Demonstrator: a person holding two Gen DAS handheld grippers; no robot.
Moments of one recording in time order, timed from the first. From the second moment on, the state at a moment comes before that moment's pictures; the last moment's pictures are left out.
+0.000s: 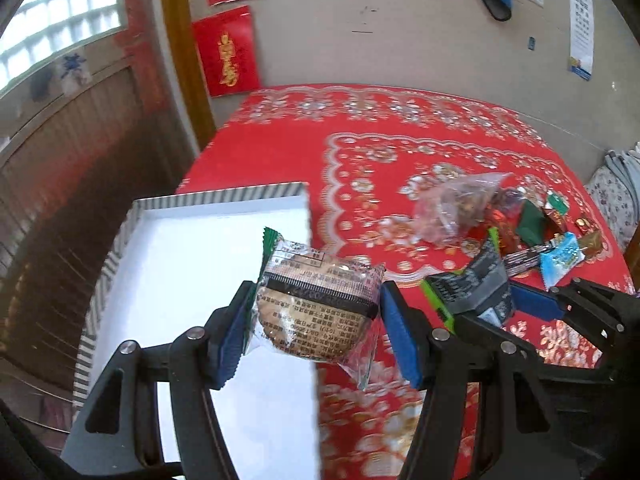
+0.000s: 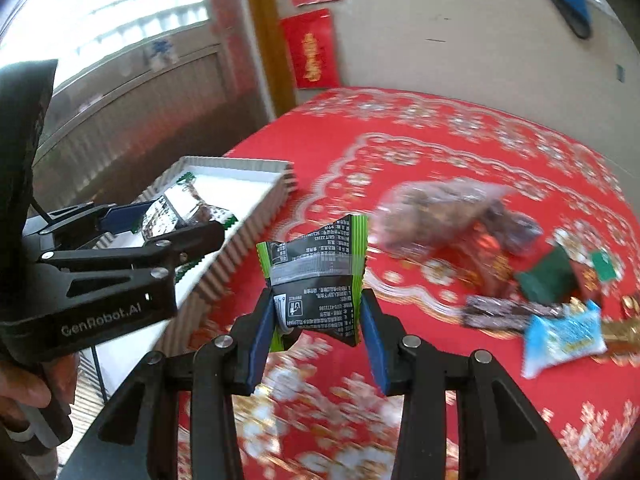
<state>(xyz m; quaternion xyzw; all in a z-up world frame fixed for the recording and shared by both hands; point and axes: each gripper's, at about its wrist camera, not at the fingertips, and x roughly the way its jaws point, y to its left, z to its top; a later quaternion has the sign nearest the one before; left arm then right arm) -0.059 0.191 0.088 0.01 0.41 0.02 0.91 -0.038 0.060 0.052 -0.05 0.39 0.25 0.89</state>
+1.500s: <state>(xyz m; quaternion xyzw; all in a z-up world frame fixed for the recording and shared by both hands) 0.052 0.354 0.017 -0.03 0.49 0.17 0.85 0.067 0.225 0.010 -0.17 0.45 0.33 0.81</state>
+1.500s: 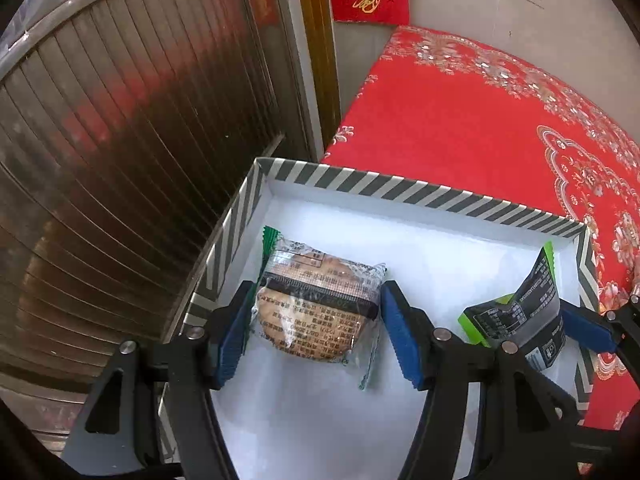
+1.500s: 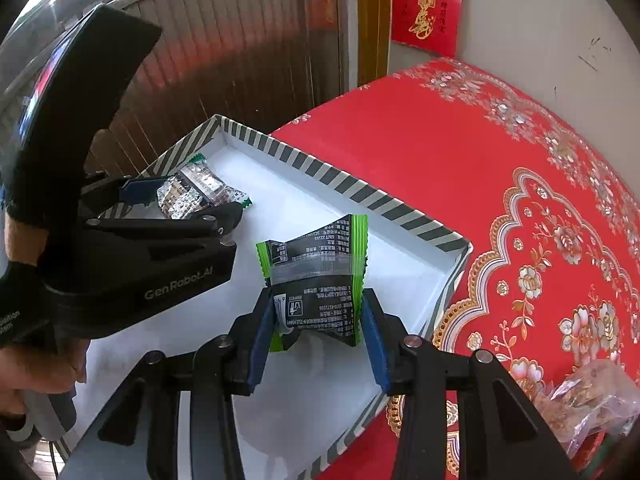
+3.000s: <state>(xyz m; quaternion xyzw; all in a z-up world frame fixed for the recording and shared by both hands) -0.034 0.111 0.089 0.02 0.41 -0.05 0.91 -0.036 -0.093 0.057 -0.01 0.39 0.14 0.91</state>
